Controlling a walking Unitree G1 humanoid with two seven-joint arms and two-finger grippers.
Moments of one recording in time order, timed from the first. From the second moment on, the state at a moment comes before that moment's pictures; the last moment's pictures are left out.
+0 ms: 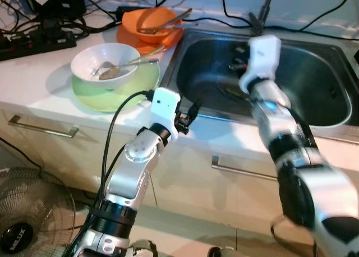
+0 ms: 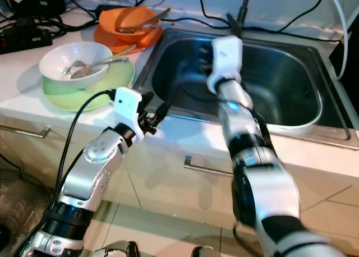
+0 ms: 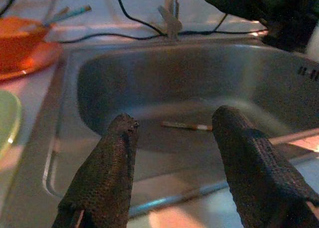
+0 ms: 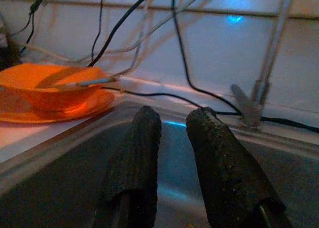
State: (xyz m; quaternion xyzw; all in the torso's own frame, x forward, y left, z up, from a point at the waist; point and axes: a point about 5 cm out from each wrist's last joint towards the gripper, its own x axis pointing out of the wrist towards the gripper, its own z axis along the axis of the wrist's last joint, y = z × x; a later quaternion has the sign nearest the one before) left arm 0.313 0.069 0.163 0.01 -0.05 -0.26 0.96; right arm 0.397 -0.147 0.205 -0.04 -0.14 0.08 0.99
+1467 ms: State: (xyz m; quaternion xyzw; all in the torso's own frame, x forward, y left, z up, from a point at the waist) left arm 0.350 0.094 0.218 0.42 -0.20 -0.14 0.88; right arm 0.324 -0.121 0.156 0.03 -0.15 0.13 0.98
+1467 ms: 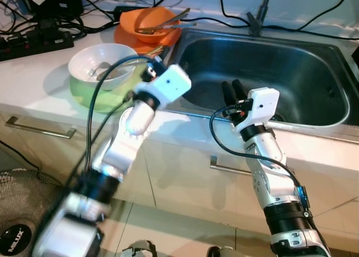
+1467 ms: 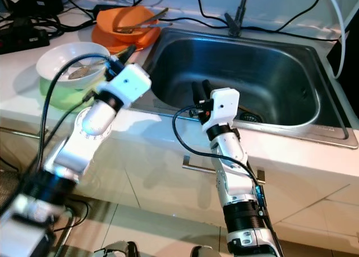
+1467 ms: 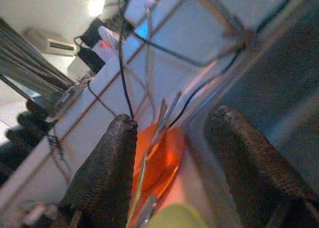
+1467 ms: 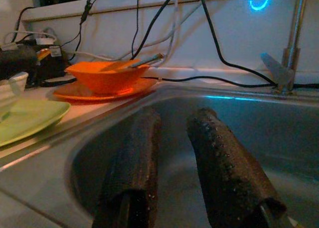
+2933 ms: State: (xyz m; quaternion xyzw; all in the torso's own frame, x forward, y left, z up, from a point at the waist) left arm 0.385 0.108 0.207 0.53 -0.10 -0.07 0.84; right arm 0.325 -0.124 0.153 0.04 -0.14 0.13 0.98
